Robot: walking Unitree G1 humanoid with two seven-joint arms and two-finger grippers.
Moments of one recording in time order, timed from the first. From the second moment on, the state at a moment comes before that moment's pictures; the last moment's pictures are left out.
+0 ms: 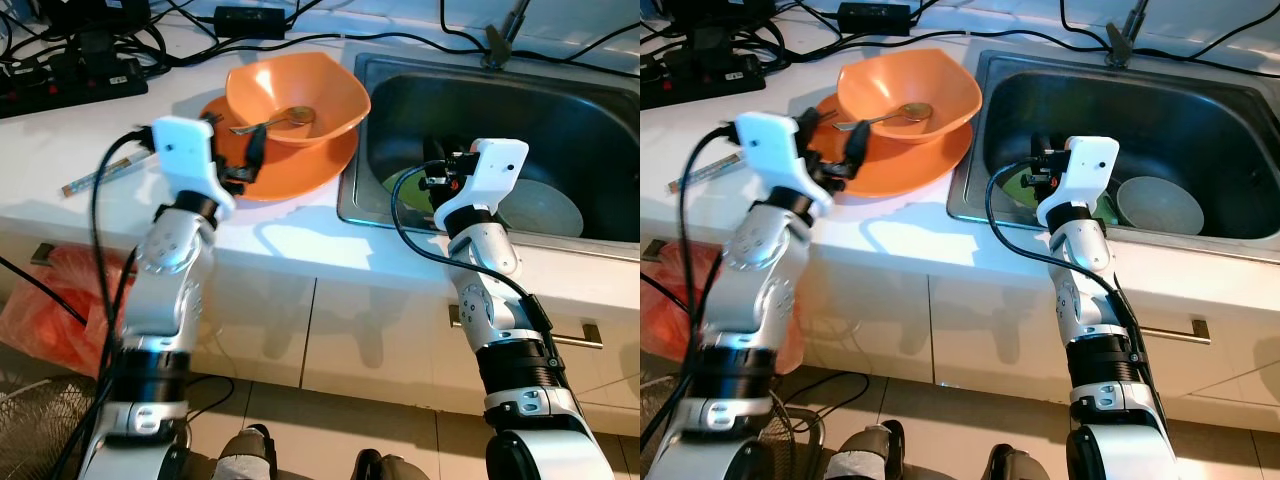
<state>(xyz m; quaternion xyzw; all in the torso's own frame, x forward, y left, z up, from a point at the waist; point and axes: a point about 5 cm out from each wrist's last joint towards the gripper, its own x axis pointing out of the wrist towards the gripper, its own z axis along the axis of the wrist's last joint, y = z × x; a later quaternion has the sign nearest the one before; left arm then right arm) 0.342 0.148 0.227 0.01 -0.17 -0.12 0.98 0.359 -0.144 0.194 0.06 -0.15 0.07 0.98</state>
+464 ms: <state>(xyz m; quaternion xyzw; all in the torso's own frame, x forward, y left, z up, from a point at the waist) 0.345 0.141 0.222 0.01 -0.16 -0.14 0.98 0.359 -0.144 0.195 0.06 -0.15 0.07 0.98</state>
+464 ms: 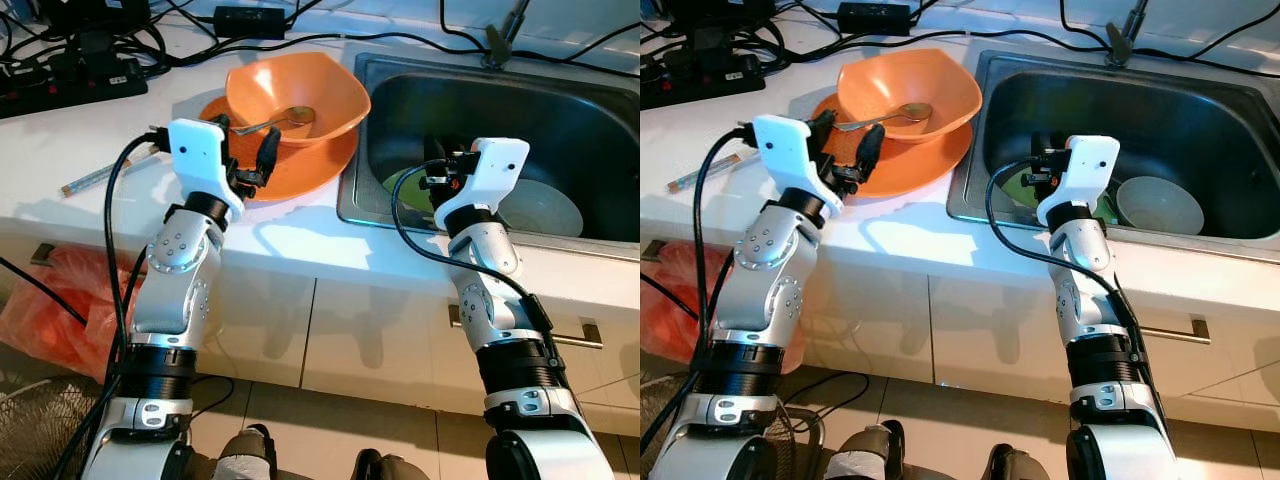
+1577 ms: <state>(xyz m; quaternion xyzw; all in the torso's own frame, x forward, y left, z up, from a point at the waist) 0.345 0.139 0.222 0.01 -0.17 -0.14 0.98 0.359 -0.144 0.196 0.06 -0.15 0.07 0.98</state>
